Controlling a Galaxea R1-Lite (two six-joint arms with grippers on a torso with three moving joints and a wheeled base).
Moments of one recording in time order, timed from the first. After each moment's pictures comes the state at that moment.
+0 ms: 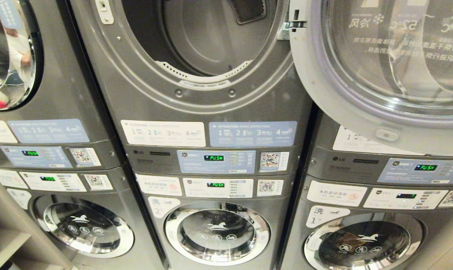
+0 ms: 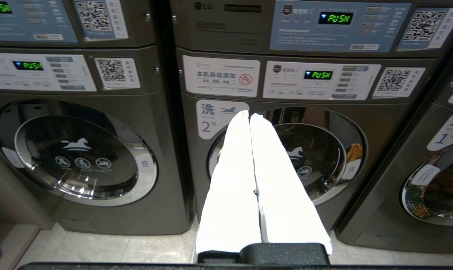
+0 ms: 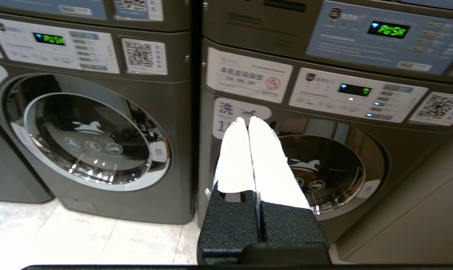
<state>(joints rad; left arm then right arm) -0.01 0.00 -0.01 0.01 0.00 0.00 0.00 0.00 -0.04 0.11 0.03 -0.09</state>
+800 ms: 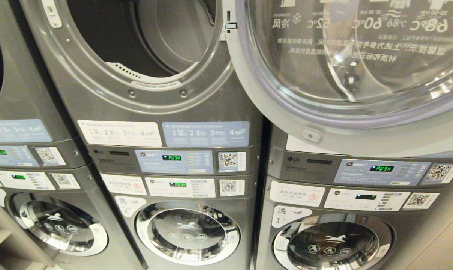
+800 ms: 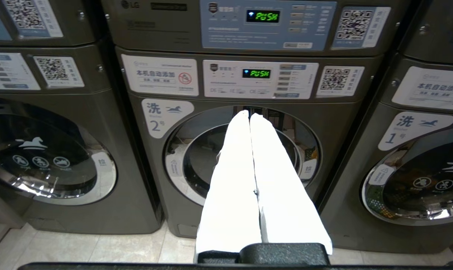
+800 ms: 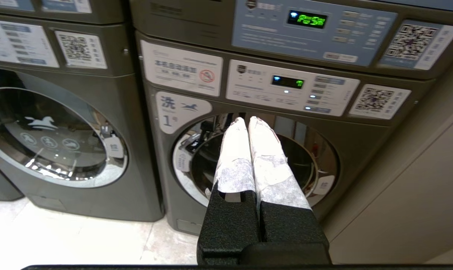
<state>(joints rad) -0.01 0.00 -0.01 0.01 0.00 0.00 0.00 0.00 -0.04 0.11 0.03 -0.09</state>
